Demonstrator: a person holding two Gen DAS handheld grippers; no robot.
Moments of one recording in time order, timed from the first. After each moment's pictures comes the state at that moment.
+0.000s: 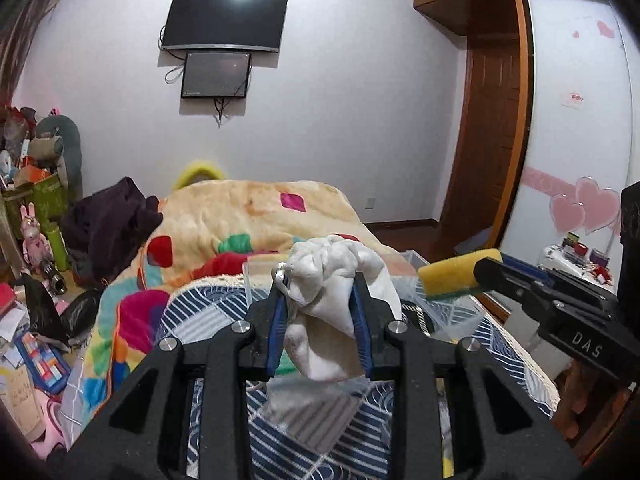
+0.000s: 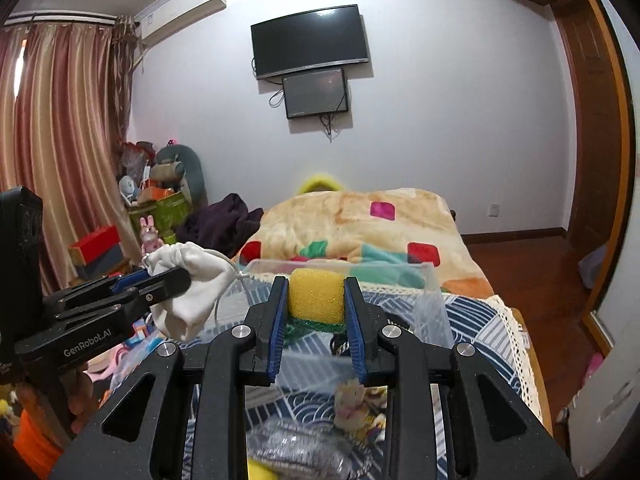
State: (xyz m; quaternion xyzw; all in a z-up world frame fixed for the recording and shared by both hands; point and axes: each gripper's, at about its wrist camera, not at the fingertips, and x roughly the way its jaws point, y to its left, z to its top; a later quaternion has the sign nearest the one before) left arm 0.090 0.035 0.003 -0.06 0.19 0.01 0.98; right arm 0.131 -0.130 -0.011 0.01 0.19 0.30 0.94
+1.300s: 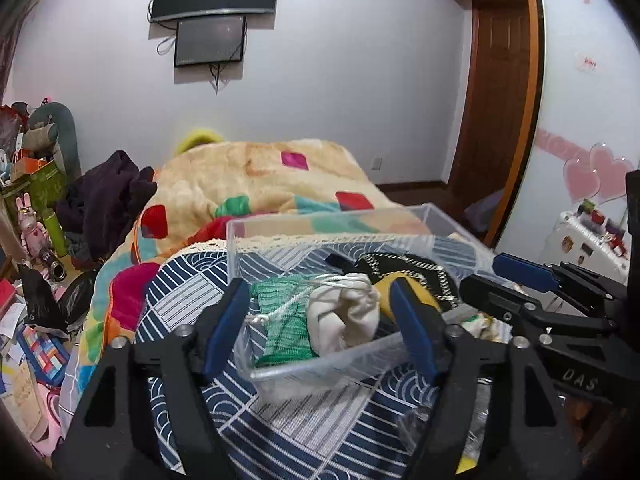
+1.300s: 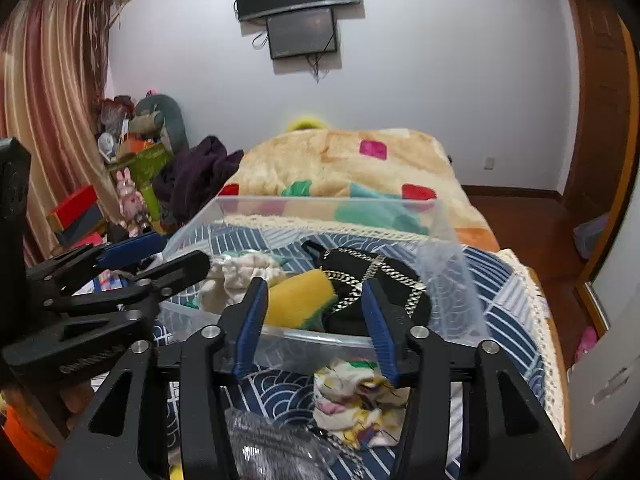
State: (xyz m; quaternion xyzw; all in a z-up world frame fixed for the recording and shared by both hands) left arm 0.119 0.022 -0.032 -0.04 0.26 0.01 0.96; right arm 0.160 -0.128 -0.046 -0.02 0.27 0.28 0.92
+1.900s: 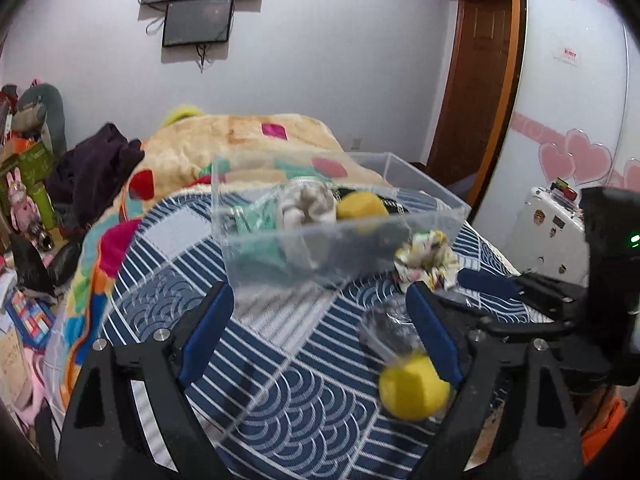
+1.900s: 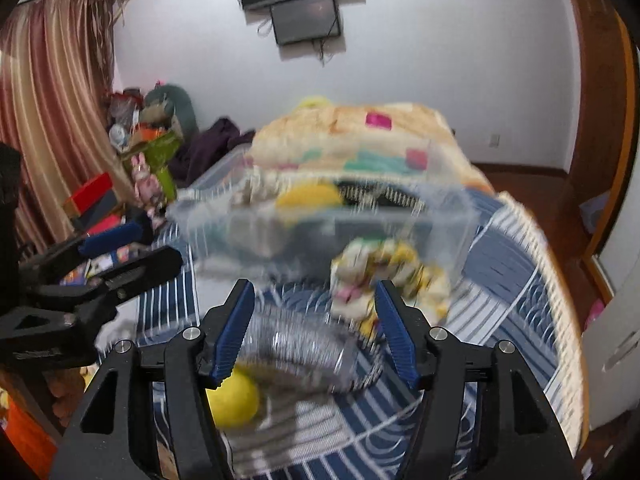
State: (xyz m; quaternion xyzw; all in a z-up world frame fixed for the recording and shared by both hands) left arm 0.060 0.008 -0.066 -0.06 0.30 -0.03 0.95; right arm 0.125 -0.139 -0.093 -0.01 0.33 0.30 0.90
